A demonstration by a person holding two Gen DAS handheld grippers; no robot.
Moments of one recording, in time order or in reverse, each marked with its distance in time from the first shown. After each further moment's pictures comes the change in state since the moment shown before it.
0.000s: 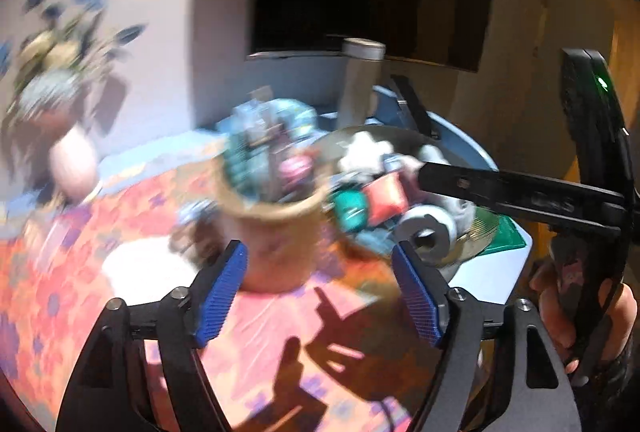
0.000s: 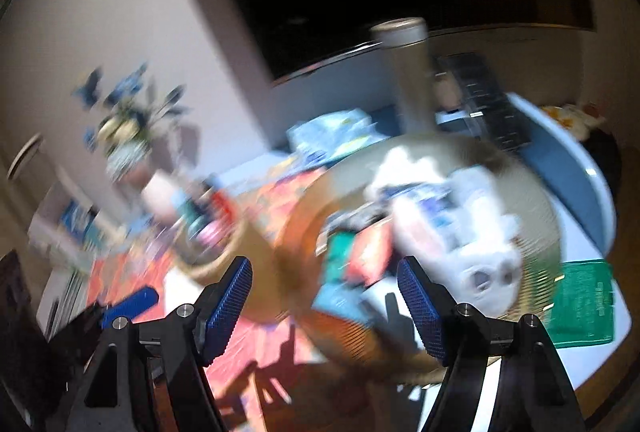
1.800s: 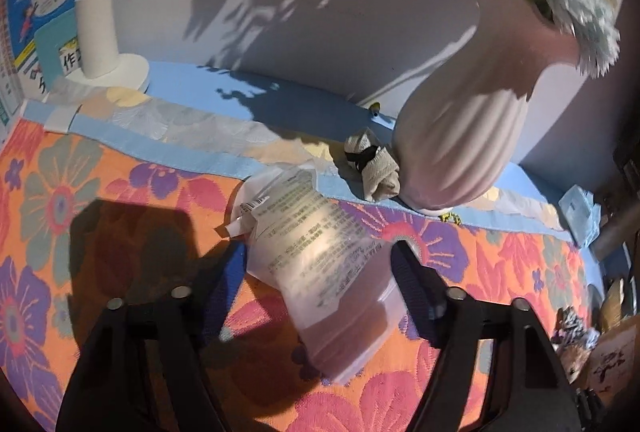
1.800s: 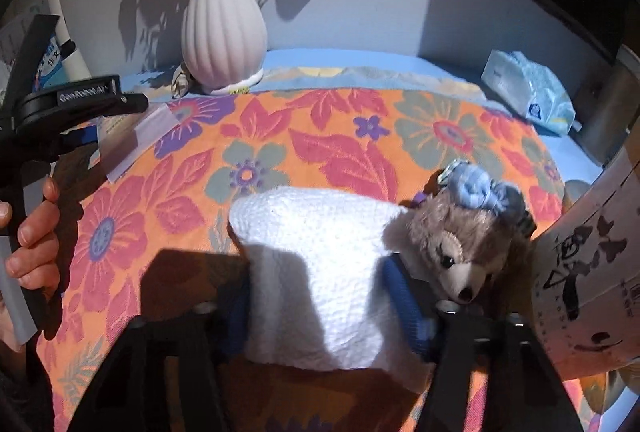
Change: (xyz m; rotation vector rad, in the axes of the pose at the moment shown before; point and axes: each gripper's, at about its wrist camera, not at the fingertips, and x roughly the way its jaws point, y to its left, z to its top) left arm 0.075 0.390 -0.011 -0.524 0.075 0.386; right arm 0.236 0.225 -0.071 -0.356 0.211 -0.177
